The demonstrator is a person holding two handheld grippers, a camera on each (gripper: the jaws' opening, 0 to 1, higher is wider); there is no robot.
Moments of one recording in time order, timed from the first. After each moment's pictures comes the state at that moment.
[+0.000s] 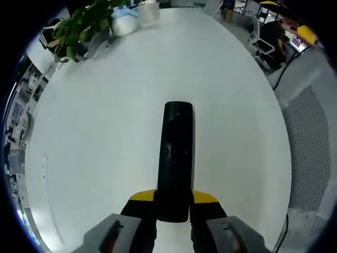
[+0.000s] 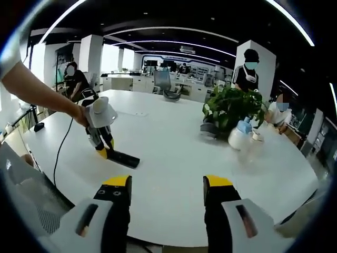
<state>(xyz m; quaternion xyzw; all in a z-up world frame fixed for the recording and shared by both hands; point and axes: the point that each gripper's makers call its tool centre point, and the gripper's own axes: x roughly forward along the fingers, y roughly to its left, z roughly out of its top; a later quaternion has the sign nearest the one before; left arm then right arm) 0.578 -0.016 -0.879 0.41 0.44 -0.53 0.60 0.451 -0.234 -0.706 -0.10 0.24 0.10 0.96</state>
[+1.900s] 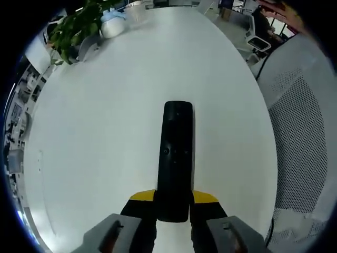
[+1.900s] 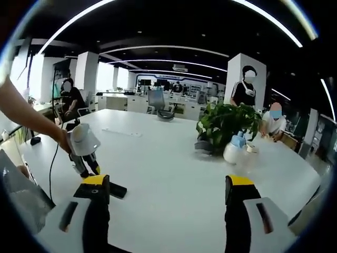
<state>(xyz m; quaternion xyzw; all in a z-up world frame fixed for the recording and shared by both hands) 0.522 -0.007 -0.878 0.42 0.45 -0.53 0.59 0.459 -0.233 -0.682 -0.08 0.16 0.09 0.98</state>
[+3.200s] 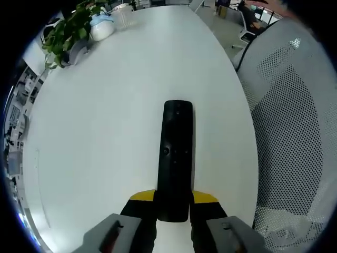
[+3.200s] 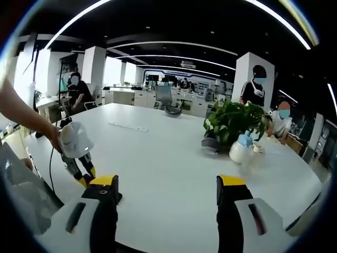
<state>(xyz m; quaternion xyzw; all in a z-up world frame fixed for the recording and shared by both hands) 0.473 -0.002 -0.877 0.42 0.45 -0.53 0.58 0.456 -0.224 -0.689 -0.09 0.18 0.12 0.97</state>
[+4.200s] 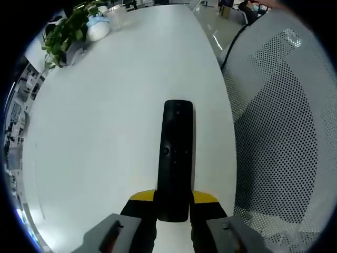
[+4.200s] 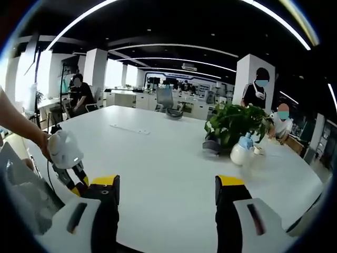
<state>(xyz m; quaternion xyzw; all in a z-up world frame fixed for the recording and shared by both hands) 0.430 -0.006 -0.877 0.42 0.46 -0.52 0.59 0.453 -0.222 -0.685 -0.09 0.17 0.13 0.97</state>
